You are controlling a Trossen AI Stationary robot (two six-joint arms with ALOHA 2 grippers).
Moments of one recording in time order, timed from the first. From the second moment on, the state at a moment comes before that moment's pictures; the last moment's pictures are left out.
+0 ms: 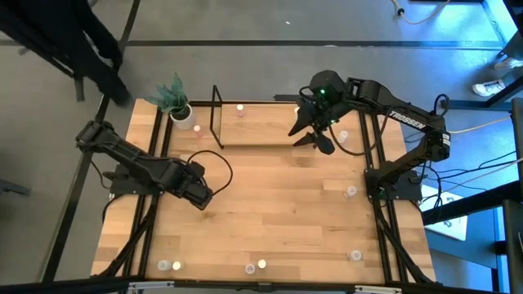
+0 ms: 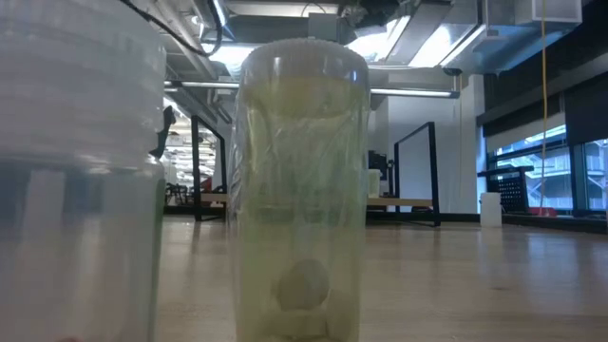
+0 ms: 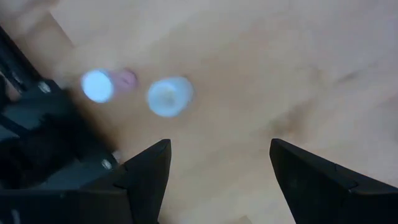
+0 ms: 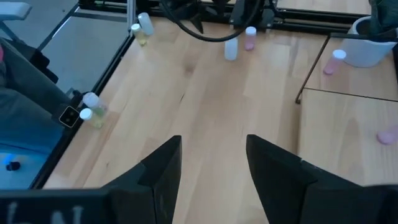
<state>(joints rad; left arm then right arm) -0.42 1.34 1.07 -1.32 -0.14 -1.44 -0.33 1.49 1.69 -1.02 -0.57 -0.37</state>
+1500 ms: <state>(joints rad) -0.41 1.34 0.89 -1.22 -0.25 -1.72 -0.33 1.49 1.69 -1.01 -0.57 -0.38</state>
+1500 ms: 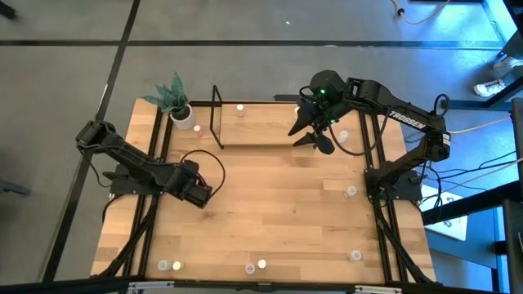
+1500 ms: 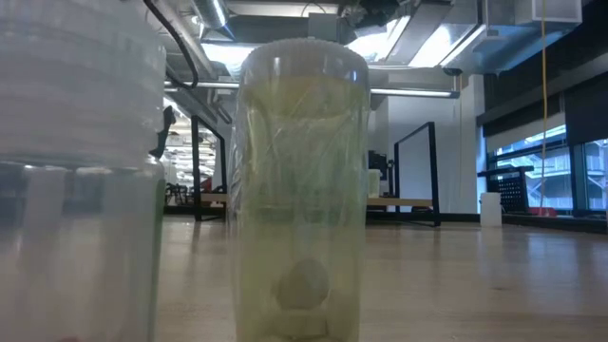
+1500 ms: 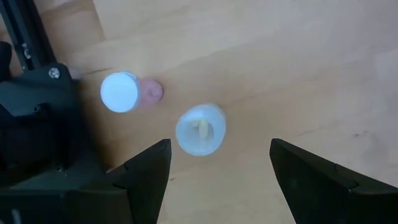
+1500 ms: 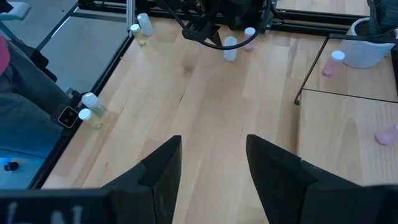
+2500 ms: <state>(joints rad) -0.43 1.49 0.88 -1.15 -0.22 -1.73 -0.34 1.49 1.69 -1.01 -0.57 -0.40</state>
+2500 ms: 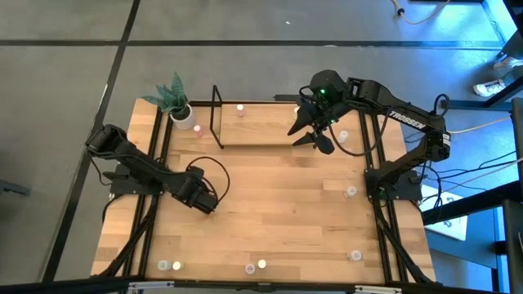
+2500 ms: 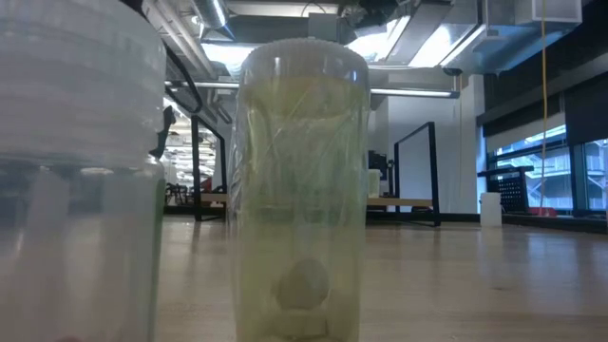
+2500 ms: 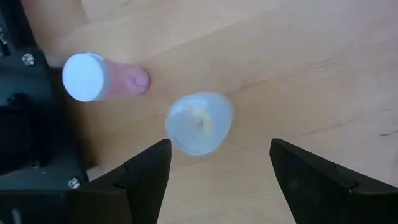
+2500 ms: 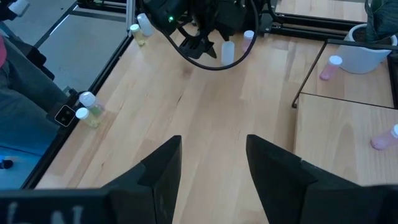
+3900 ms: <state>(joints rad) -0.40 1.49 0.81 -0.95 -0.27 -1.66 -0.34 1.49 1.69 -1.01 -0.57 -0.40</state>
